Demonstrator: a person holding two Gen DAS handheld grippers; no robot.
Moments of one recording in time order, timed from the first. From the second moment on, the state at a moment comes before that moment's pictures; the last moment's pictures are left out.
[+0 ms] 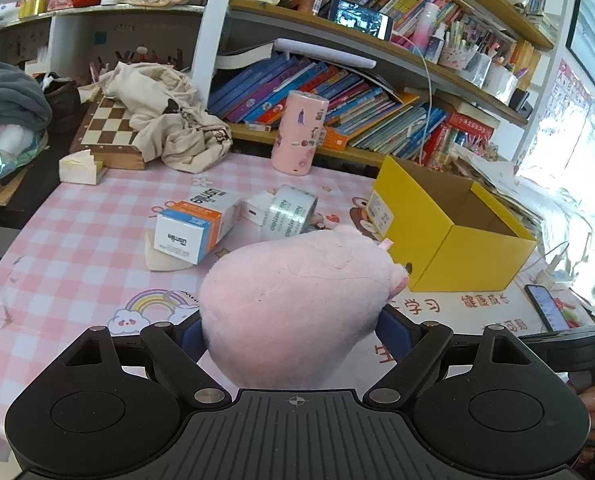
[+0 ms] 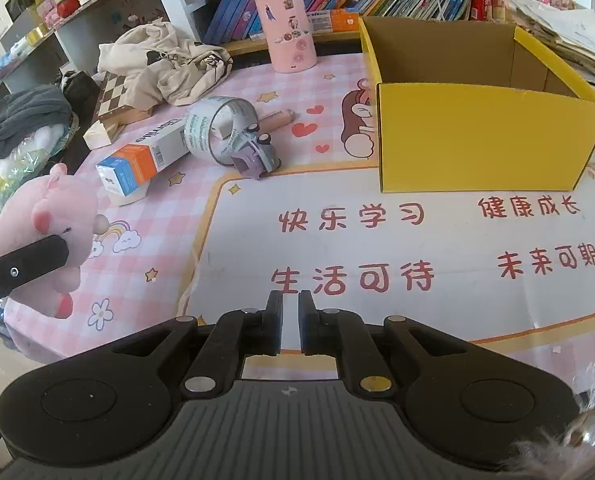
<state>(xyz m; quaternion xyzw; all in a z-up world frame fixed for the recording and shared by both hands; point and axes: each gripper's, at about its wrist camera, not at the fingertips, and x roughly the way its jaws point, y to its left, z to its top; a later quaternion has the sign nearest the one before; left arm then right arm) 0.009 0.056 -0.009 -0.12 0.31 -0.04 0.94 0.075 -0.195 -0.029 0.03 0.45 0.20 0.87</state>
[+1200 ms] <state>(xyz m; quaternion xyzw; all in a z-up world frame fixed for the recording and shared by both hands) 0.015 0.054 -0.028 -0.13 0.33 0.00 0.93 0.073 -0.192 -0.034 -0.02 0.45 0.23 0.86</state>
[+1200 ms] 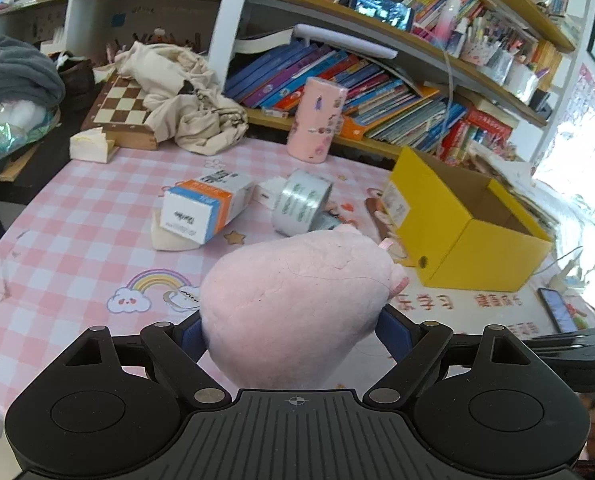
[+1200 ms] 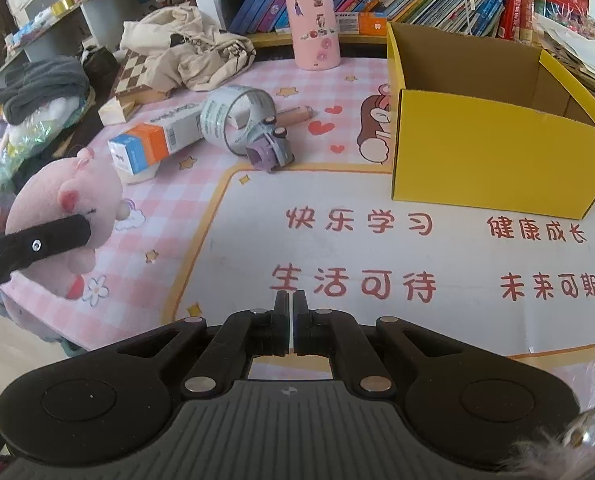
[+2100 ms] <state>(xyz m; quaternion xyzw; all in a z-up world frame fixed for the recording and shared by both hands) 0.037 0.011 -0.075 -0.12 0.34 0.17 0.92 0.080 -0.174 -0.056 -0.16 0.43 0.49 0.74</state>
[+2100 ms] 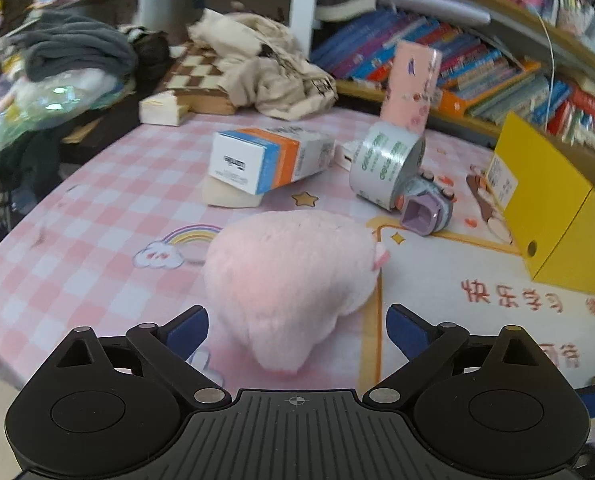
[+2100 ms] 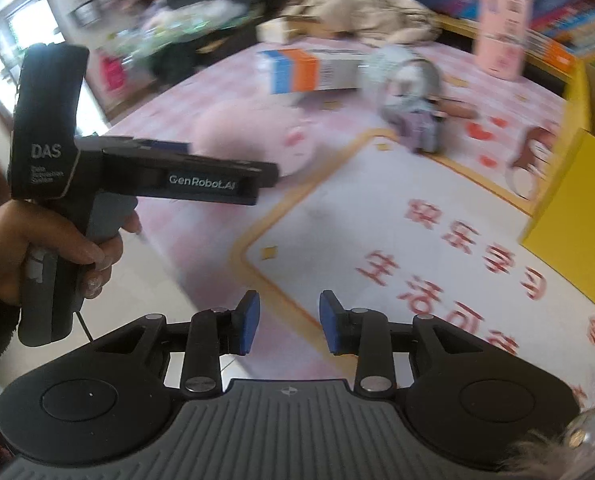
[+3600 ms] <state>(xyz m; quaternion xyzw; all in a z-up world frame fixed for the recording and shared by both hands) -0.299 0.076 -0.356 -0.46 0.21 0.63 0.59 -0.115 0.056 -0.579 -0.49 0.45 0.56 0.49</state>
